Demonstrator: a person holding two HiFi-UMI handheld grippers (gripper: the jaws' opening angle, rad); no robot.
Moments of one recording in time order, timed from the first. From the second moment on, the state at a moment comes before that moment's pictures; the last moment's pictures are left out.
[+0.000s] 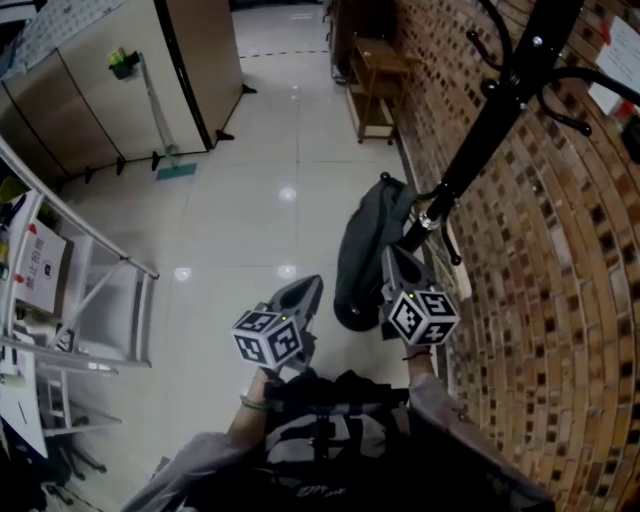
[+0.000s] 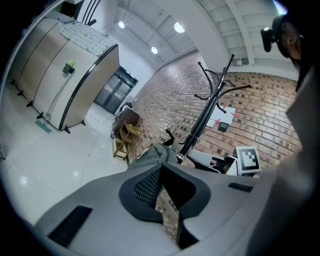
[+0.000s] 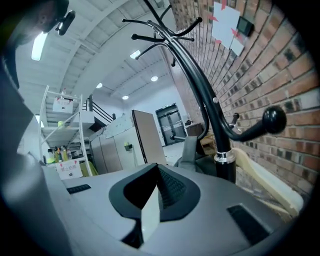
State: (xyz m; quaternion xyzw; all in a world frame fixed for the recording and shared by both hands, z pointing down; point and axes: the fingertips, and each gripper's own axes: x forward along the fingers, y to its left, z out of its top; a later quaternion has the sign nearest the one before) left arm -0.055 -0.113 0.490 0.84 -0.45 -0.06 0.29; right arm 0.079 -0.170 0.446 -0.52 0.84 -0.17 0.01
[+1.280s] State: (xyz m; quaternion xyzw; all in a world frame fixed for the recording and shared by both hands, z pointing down) left arm -0.038 -0.197 0.470 0.85 -0.43 -0.06 0.28; right arm 0.103 -0.247 0.445 -0.58 0.80 -0.16 -0.02
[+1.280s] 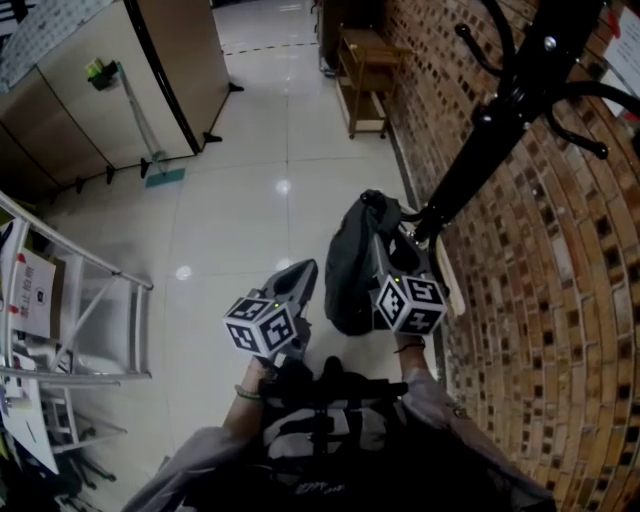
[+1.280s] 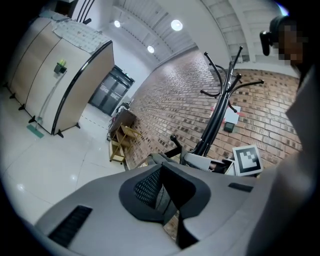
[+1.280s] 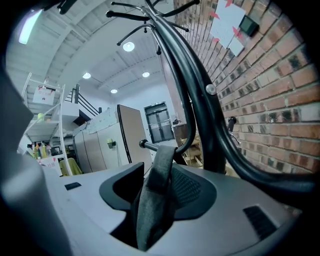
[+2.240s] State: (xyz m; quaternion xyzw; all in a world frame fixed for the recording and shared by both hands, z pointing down) left arm -0.059 -0.243 0.476 0.89 -0.34 -0.01 0.30; right arm 0.096 -0.286 0.456 -0.55 0.81 -0.21 -0.01
